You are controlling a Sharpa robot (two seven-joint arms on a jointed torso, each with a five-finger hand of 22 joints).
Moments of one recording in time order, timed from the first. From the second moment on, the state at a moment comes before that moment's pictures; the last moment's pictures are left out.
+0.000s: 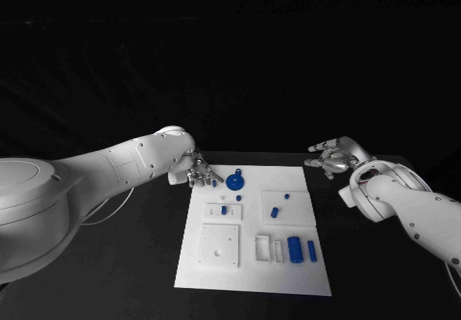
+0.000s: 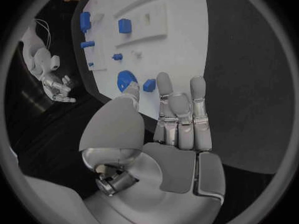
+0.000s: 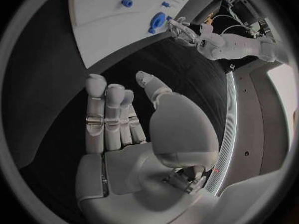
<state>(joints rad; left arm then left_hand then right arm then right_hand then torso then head) 1.36 -0.41 -0.21 0.74 -0.84 0.30 -0.47 1.09 -0.08 0.04 0.17 0.08 0.95 0.03 0.44 0.59 1.46 -0.05 0.50 0.28 1.33 -0.12 1.27 0.42 0.03 1.08 -0.14 0.79 0.91 0.93 -0.71 0.42 1.32 -1.26 -0.37 -0.22 1.26 -0.15 0.28 -0.11 0.41 0.95 0.12 0.06 0.06 1.07 0.02 0.99 0.87 1.35 -0.05 0.90 0.87 0.10 1.45 -0.07 0.45 1.31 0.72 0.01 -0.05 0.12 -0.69</state>
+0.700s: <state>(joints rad) 1.36 -0.41 -0.21 0.74 -0.81 0.28 -0.46 1.19 0.11 -0.03 0.00 0.18 0.96 0.02 0.42 0.57 1.46 -0.05 0.50 0.28 1.33 -0.12 1.27 0.42 0.03 1.08 -0.14 0.78 0.92 0.93 -0.70 0.42 1.30 -1.26 -0.35 -0.23 1.26 -0.15 0.29 -0.12 0.40 0.95 0.12 0.06 0.06 1.07 0.02 0.99 0.87 1.35 -0.05 0.90 0.87 0.10 1.45 -0.07 0.45 1.31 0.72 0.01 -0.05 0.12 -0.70</state>
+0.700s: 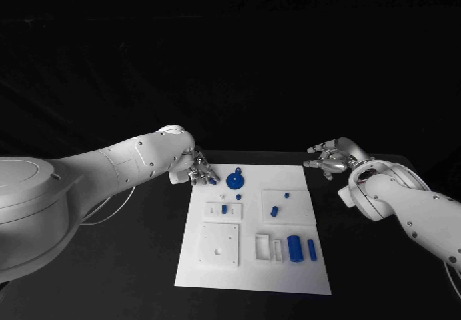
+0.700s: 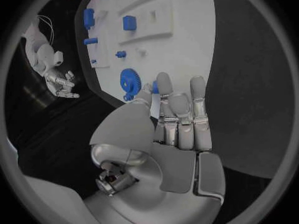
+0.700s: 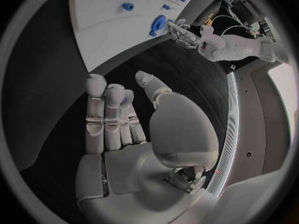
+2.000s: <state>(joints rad) 1.38 -0.66 -0.22 1.20 -0.67 0.06 -0.53 1.22 0.14 0.04 -0.10 0.29 1.01 0.04 0.41 0.72 1.46 -0.07 0.57 0.26 1.38 -0.13 1.27 0.49 0.03 1.11 -0.13 0.78 0.94 0.93 -0.70 0.42 1.29 -1.26 -0.33 -0.24 1.26 -0.15 0.29 -0.13 0.40 0.94 0.12 0.06 0.06 1.07 0.02 0.99 0.87 1.35 -0.05 0.90 0.87 0.10 1.45 -0.07 0.45 1.31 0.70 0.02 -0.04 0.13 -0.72</state>
